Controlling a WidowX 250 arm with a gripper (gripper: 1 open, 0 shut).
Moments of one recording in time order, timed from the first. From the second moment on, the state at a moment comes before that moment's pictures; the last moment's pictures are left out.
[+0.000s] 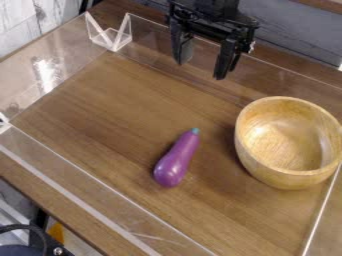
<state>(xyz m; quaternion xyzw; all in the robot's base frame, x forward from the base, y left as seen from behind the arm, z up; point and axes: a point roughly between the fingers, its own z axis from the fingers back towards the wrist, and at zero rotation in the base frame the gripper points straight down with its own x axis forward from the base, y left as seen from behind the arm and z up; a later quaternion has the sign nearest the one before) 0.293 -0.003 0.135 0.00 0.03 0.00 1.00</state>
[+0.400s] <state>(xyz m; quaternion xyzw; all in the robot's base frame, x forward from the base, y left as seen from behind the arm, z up) 0.274 0.002 0.099 -0.02 0.07 0.01 1.00</state>
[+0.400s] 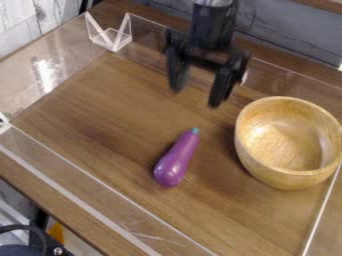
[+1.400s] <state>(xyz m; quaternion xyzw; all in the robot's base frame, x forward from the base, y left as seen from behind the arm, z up) 0.253 0.022 0.064 -0.05 0.02 0.01 1.00</state>
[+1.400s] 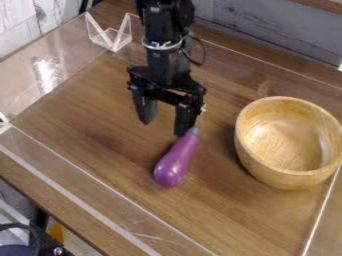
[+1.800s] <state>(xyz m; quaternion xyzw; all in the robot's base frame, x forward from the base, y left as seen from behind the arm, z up) 0.255 0.018 0.058 -0.05 0.00 0.01 1.00</state>
